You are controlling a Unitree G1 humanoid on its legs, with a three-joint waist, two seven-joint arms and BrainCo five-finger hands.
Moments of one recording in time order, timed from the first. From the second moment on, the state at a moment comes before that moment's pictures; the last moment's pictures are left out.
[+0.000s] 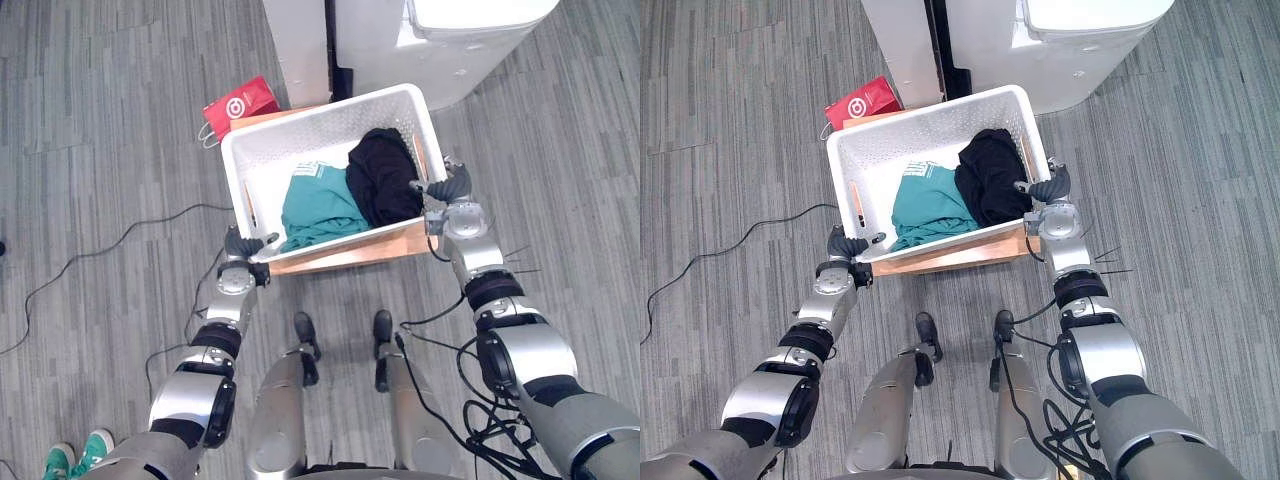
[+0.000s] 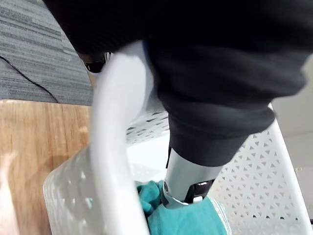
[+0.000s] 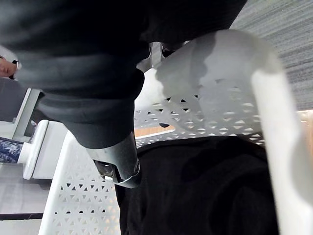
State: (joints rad) left arm -0.65 0.22 0.01 0.90 -0.12 -0.09 0.29; right arm -0.92 -0.27 0.03 0.90 -0.01 0.05 -0.26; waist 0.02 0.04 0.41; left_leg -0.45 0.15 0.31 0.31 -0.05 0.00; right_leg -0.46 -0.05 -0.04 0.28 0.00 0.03
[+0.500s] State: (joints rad) left arm -0.06 0.20 -0.07 0.37 -0.15 -0.07 0.29; right arm -0.20 -0.23 -0.01 0.18 0.01 0.00 -0.24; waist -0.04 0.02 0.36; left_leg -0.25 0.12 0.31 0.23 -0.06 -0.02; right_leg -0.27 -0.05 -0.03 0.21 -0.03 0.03
